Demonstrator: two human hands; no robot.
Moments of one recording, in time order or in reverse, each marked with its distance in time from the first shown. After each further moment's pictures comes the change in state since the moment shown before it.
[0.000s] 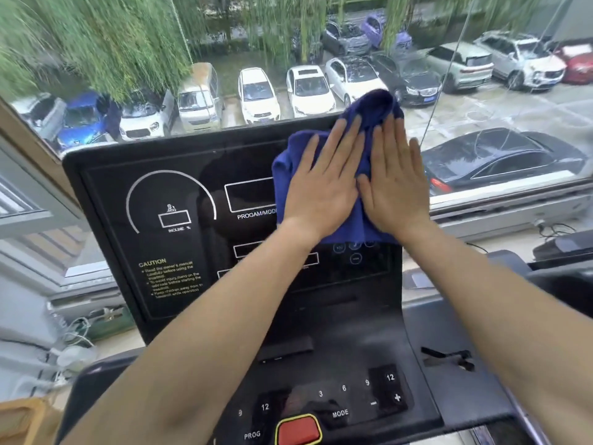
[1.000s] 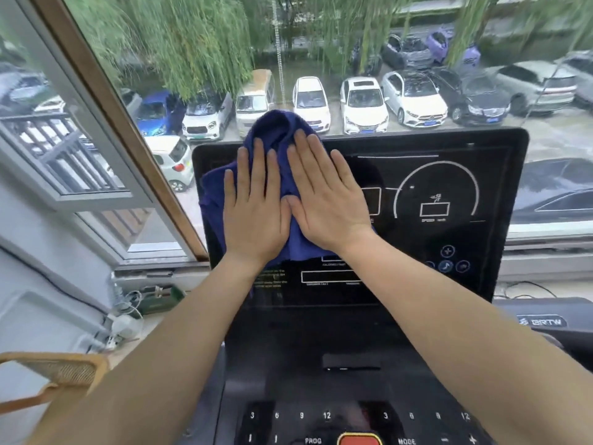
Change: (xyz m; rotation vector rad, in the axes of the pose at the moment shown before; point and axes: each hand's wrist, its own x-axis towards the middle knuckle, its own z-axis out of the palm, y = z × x) left_hand -0.131 -0.184 -0.035 0.130 0.015 -0.447; right_hand 0.039 -0.231 -0.002 0.039 0.108 -0.389
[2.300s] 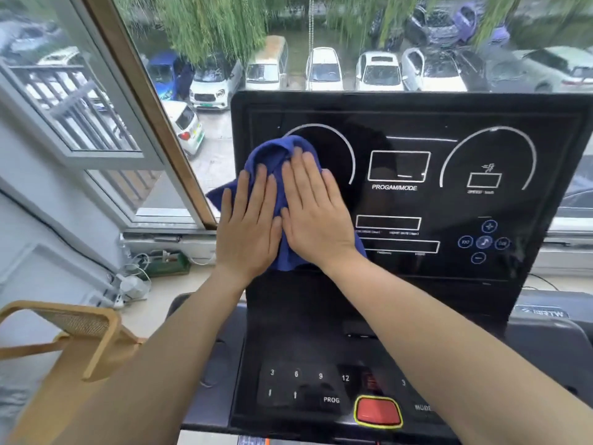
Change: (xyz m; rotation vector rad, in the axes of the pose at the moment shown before) left_hand -0.101 -0.062 0.023 -0.030 -0.021 0.076; right_hand -0.043 -0.098 0.025 0.042 -0.077 -0.024
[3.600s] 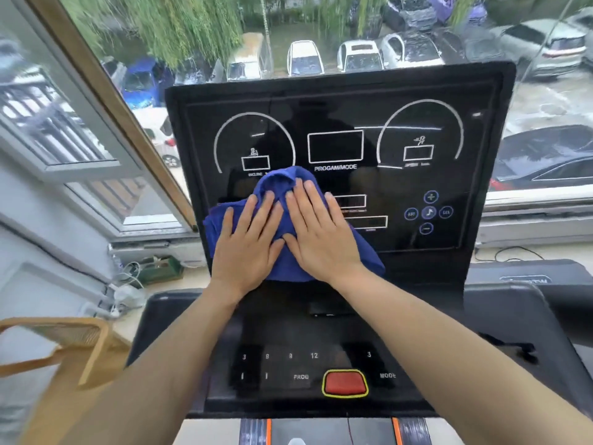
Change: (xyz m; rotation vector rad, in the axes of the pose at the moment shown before) left_hand -0.034 0.064 0.013 0.051 -0.157 0.185; right_hand -0.094 0.059 0.009 0.039 -0.091 0.008
